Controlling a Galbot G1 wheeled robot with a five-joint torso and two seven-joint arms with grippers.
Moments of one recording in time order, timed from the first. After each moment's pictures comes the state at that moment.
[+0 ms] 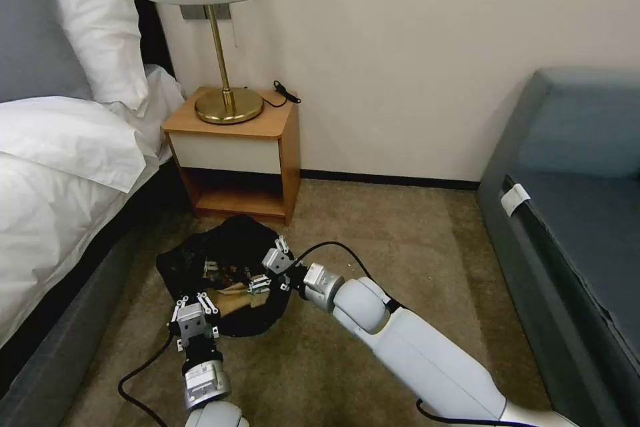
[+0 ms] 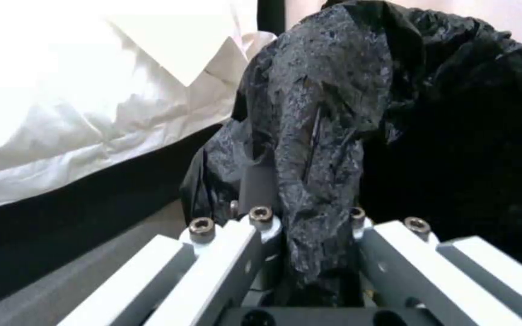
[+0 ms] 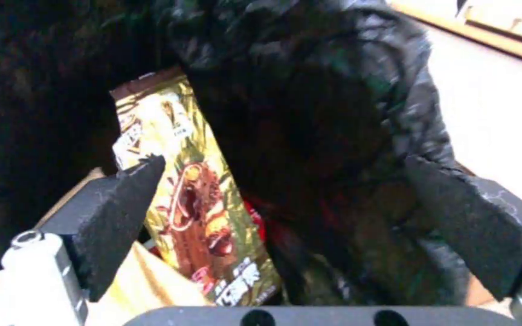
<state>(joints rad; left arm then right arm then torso) 1.59 -1.50 -0.40 -1.89 0.19 -0.28 -0.59 -0.73 1.27 -0.31 1.57 0.12 -0.09 -0.27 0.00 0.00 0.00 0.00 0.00</state>
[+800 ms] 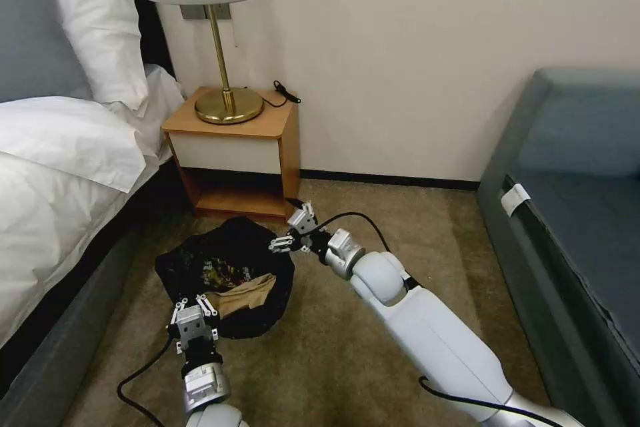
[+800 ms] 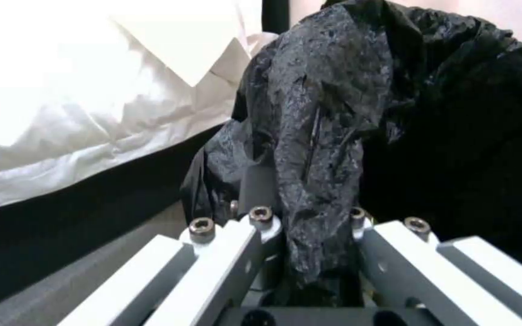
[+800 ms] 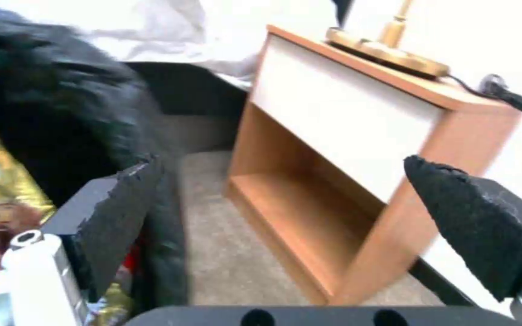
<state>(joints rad) 1.59 -1.50 -0.40 -1.88 0.19 -0.29 -0.60 -0.74 1.29 -0.10 1.56 0.14 -0.08 -0.26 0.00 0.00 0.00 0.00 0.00</state>
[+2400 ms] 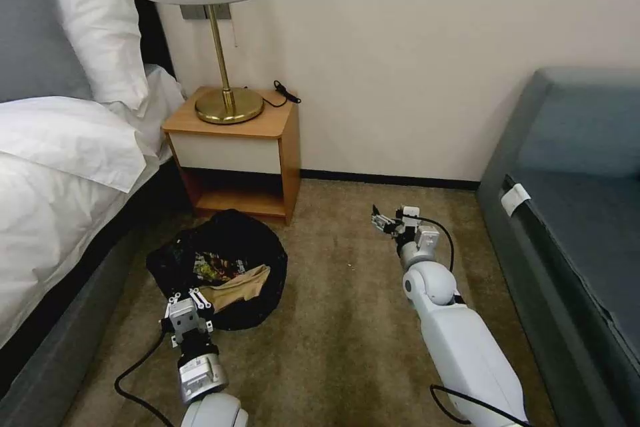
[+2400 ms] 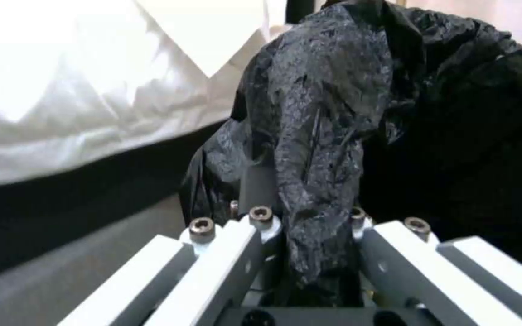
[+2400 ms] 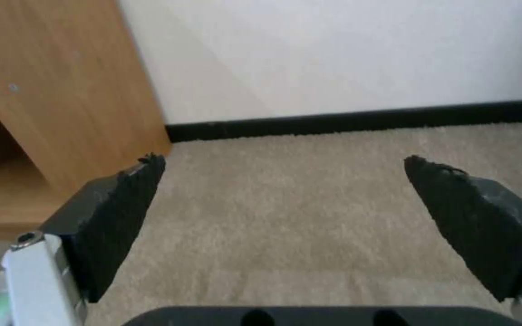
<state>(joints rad) 1.53 -1.50 -0.39 -1.90 0.05 -0.25 -0.64 -0.89 1.38 0.32 1.40 0.39 -0.16 0.15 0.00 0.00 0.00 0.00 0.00</state>
